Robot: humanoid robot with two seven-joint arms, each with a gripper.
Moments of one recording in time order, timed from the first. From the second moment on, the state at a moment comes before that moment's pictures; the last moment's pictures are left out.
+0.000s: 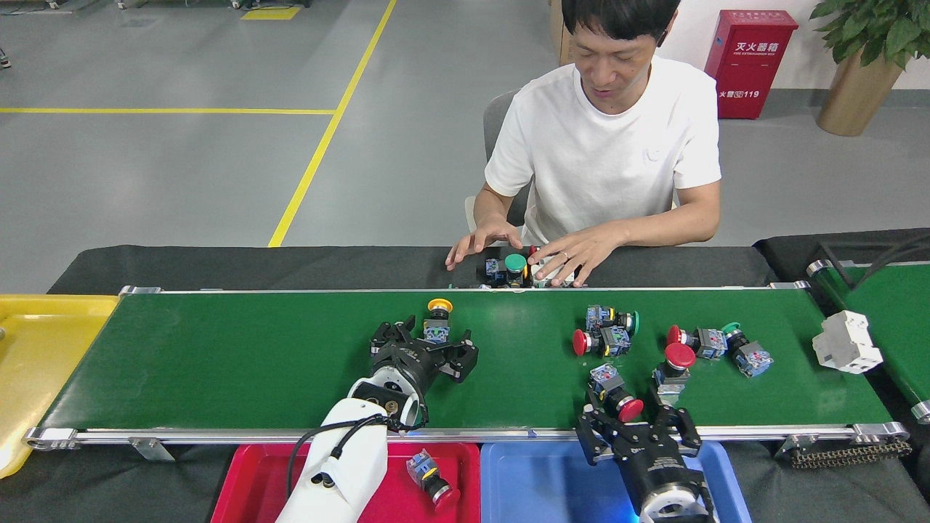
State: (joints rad) left arm -0.62 -0.16 -0.32 -0.80 -1.56 0.01 -0.24; right arm -0.15 0.04 0.17 -1.34 1.39 0.10 0.11
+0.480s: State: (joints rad) left arm -0.51 -0.14 -0.31 -1.08 -1.53 -0.10 -0.23; right arm -0.13 -0.05 0.16 -1.41 1.28 0.02 0.16
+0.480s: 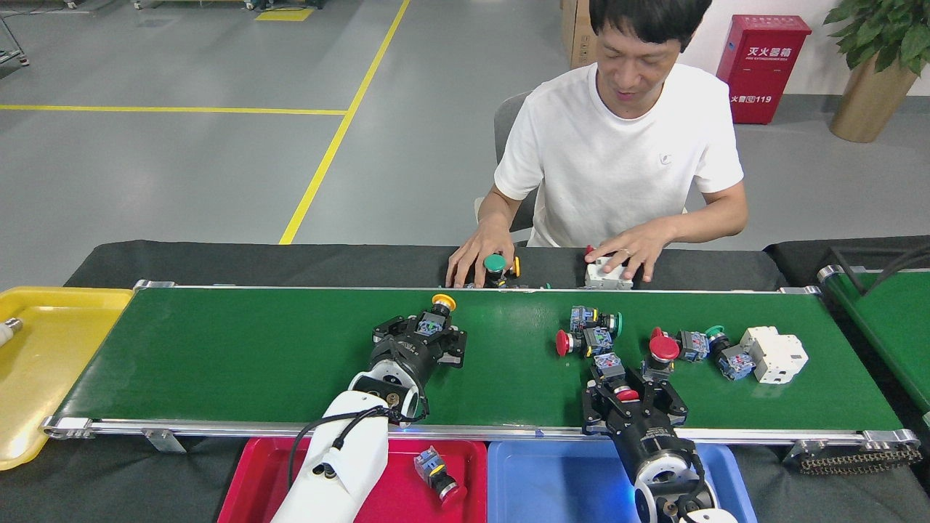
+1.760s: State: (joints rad) left arm 0.18 0.02 0.26 -1.62 -1.62 -0.50 0.10; right arm 0.08 0.06 0.11 -1.68 1.18 -0.49 0.21
